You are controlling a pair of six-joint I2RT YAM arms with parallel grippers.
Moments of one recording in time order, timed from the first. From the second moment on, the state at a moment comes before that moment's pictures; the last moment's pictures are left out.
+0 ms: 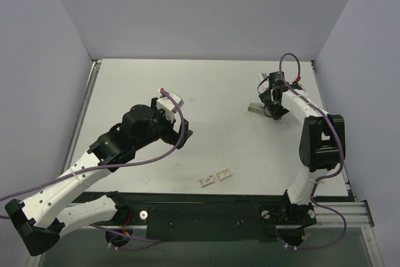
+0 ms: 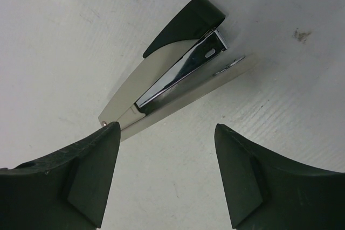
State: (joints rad) left arm -0.81 0.96 1.03 -0.44 -0.04 -0.11; right arm 0.10 1.79 1.27 -0.56 0.33 1.08
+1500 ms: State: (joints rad) left arm -0.77 1.01 1.03 -0.45 0.04 -0.10; right arm 0.06 1.91 1.27 -0.47 0.30 1.12
